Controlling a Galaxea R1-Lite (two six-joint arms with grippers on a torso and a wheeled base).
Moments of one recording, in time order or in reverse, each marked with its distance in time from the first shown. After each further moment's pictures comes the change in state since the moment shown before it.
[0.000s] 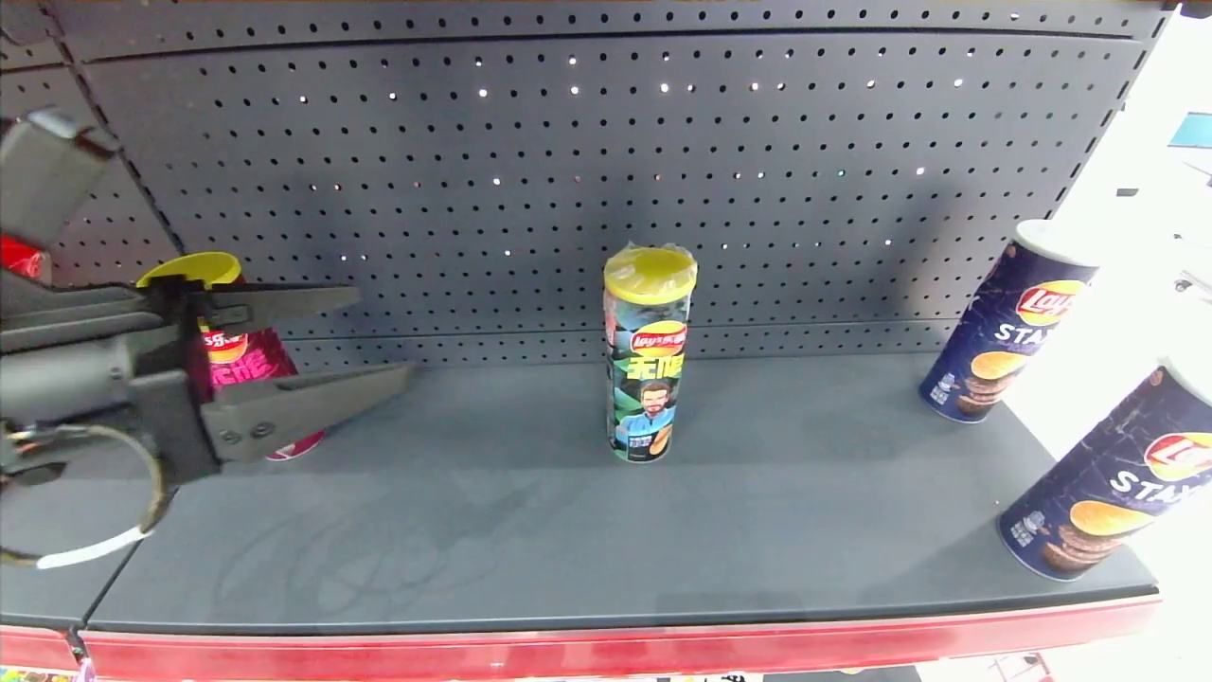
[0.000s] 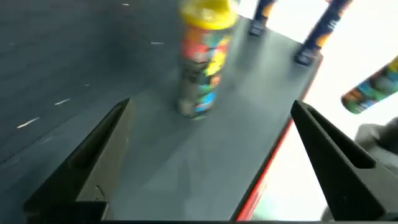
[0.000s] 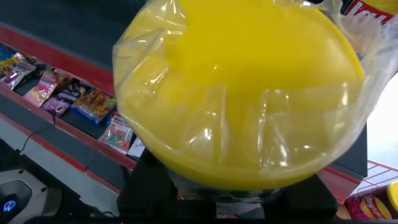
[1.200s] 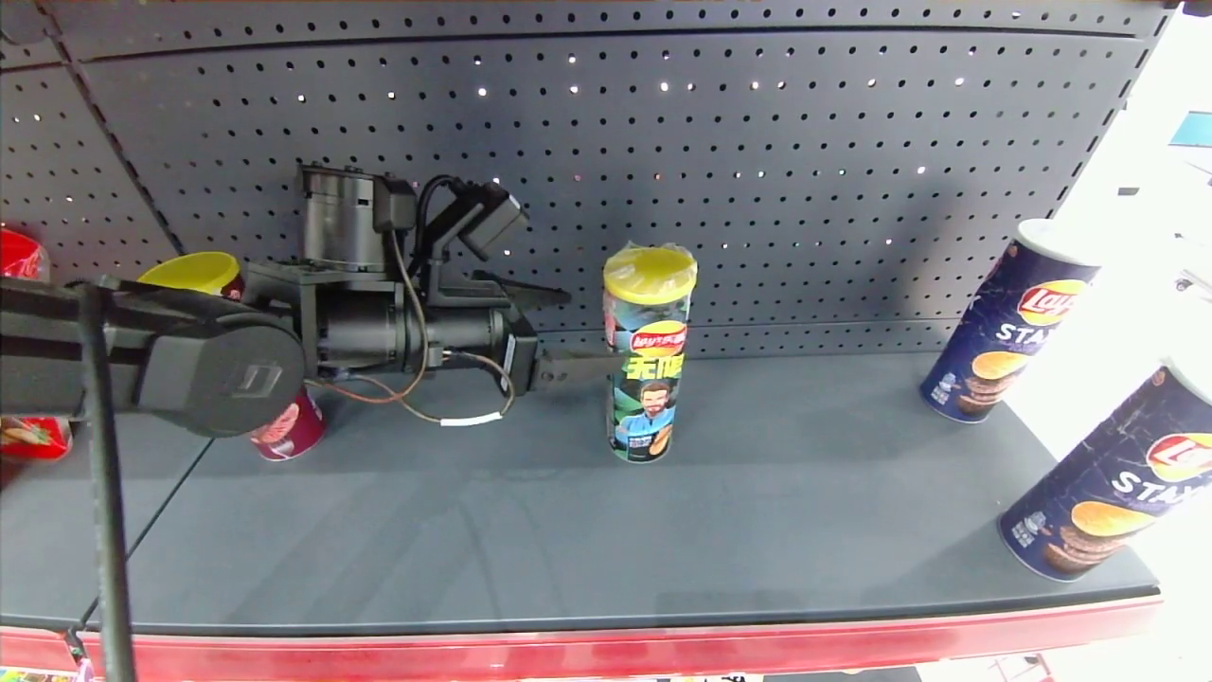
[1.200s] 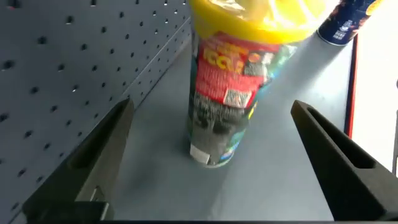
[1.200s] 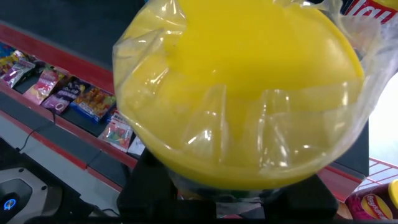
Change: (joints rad) left arm -0.172 0.594 -0.368 -0.090 0.032 0.135; right arm -0.001 0.014 0.000 0.000 0.000 0.000
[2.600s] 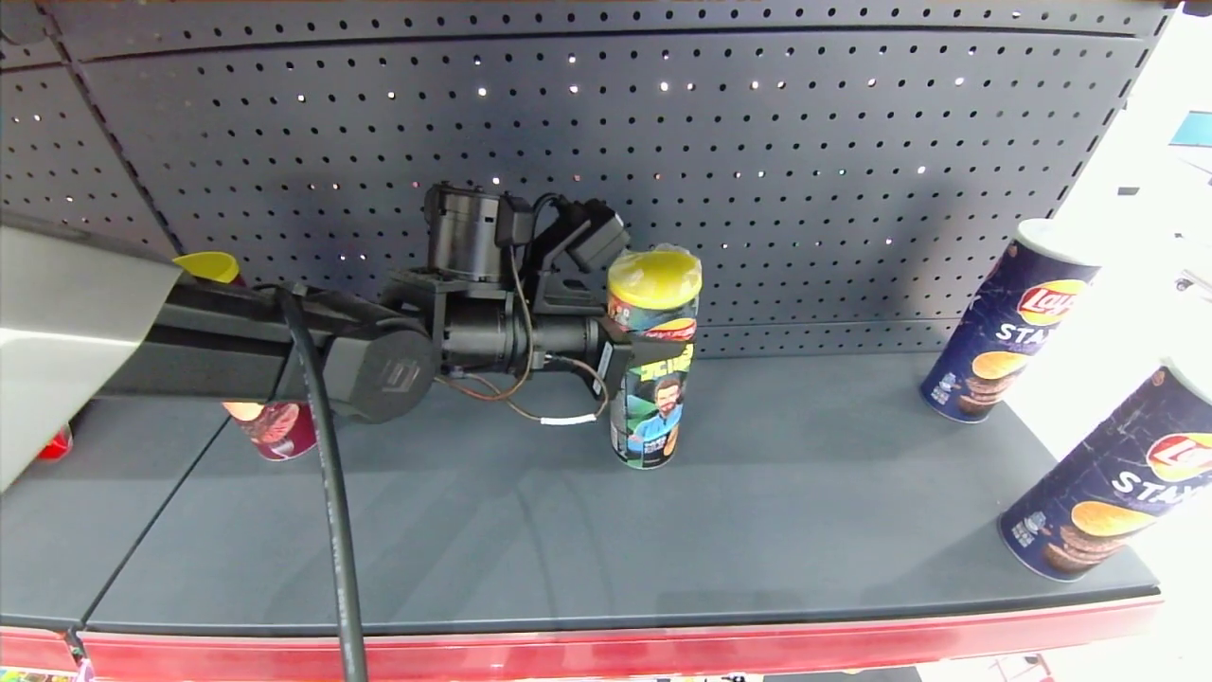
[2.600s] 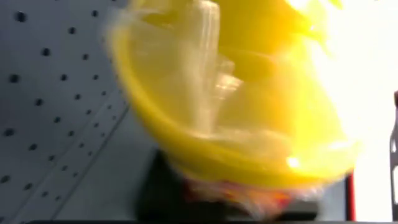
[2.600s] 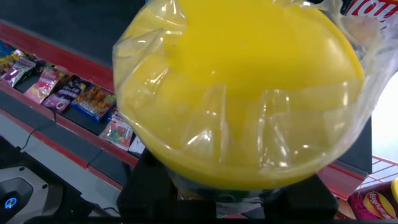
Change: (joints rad) left arm -0.120 0.177 -0.186 0.002 0.023 -0.029; right arm 0.000 -0.003 0.009 0.001 0.000 0.004
